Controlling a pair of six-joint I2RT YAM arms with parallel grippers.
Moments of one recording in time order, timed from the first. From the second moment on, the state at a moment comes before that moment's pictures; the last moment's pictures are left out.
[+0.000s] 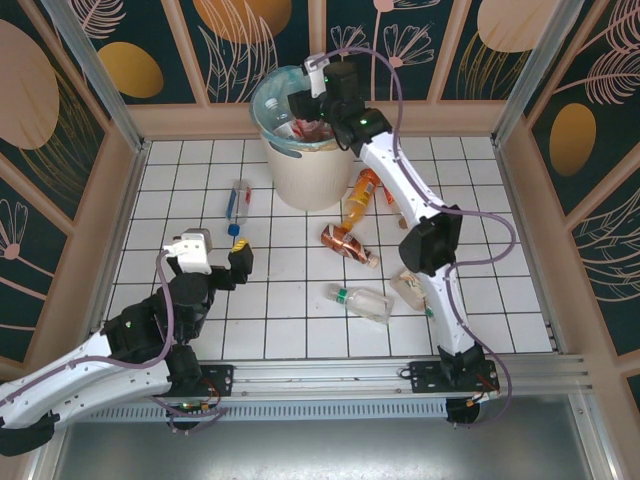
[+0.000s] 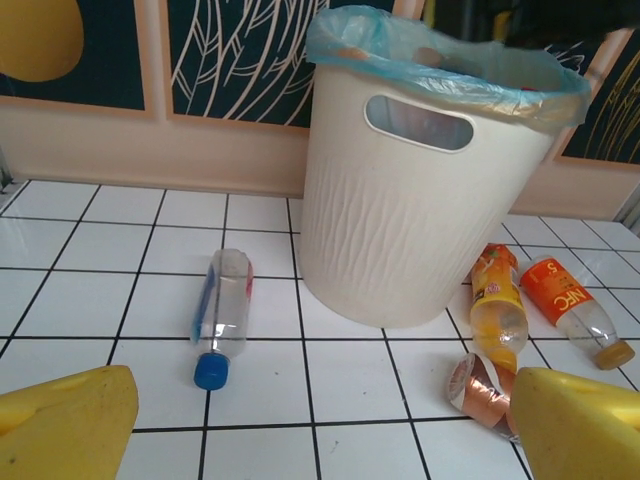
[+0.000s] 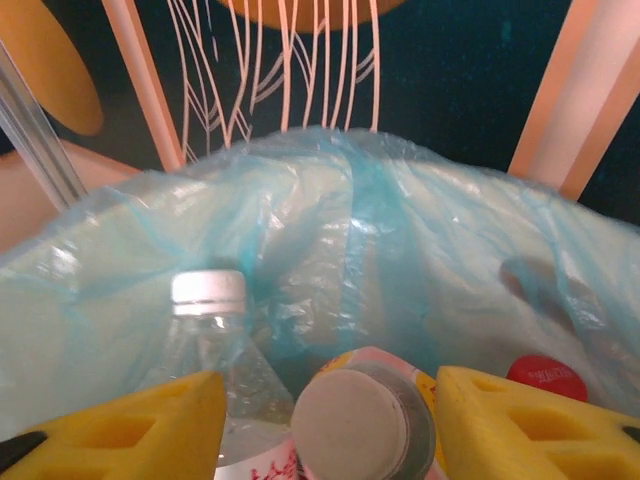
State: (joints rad) left arm -1.08 0.54 0.69 -0.47 -0.89 -0.46; right arm 0.56 2.28 2.53 -0.51 -0.02 0.01
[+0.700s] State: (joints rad) left arm -1.08 0.96 0.74 -0.42 -0.70 -0.54; right arm 0.71 1.22 1.25 -0.60 -0.05 0.14
